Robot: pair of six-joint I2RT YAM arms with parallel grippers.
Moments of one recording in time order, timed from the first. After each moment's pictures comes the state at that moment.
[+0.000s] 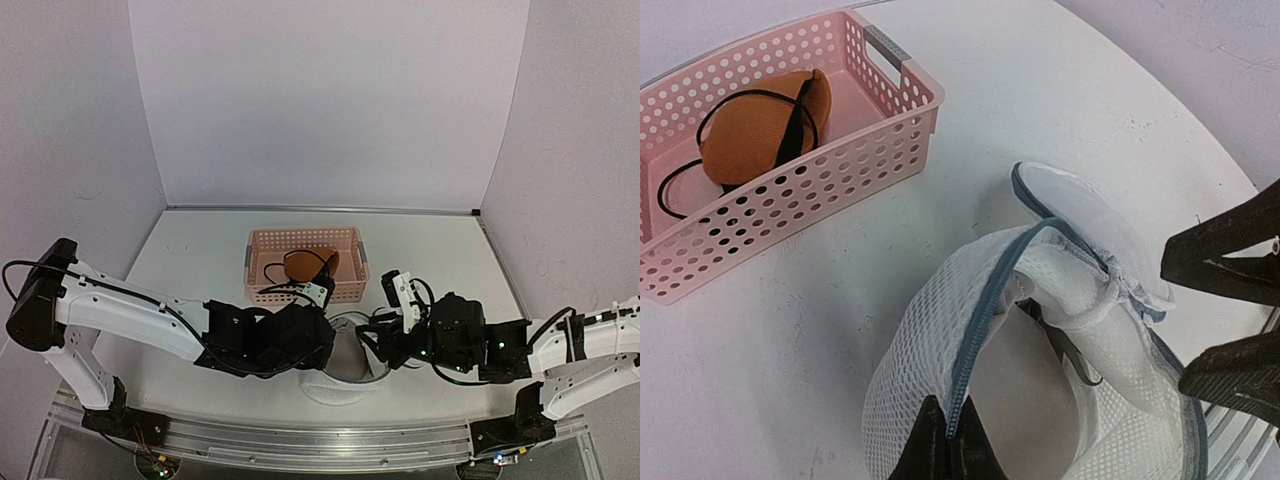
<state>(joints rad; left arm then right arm) -1.40 1.66 1.08 -0.18 -0.59 -0.66 1.20 1.13 0.47 0.26 0.28 0.40</state>
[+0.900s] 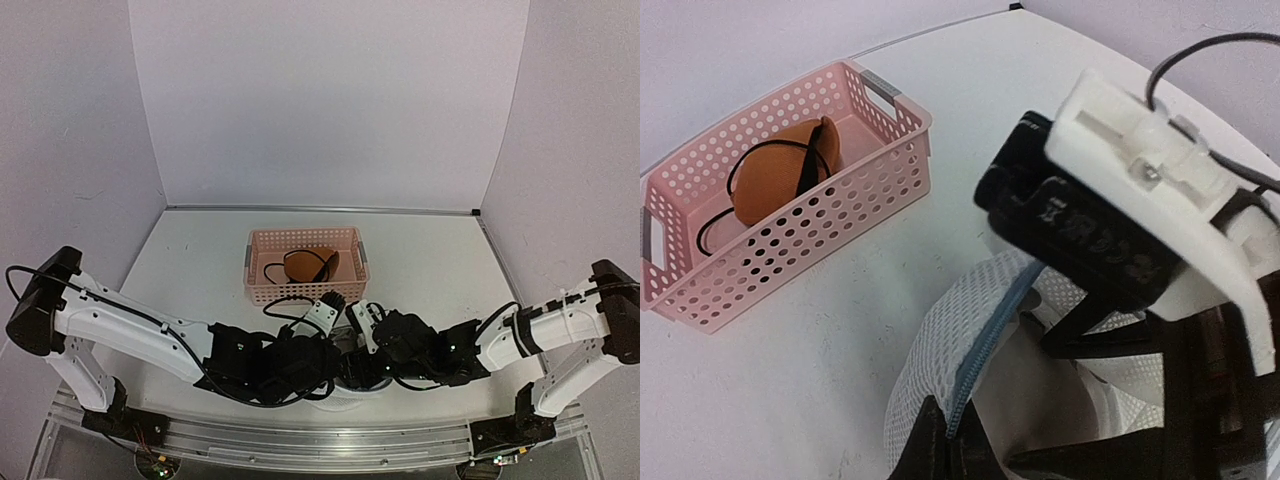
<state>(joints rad) -1.52 1.68 1.08 -0.17 -0.78 -0.55 1.23 1.44 0.60 0.11 0.18 0.62</state>
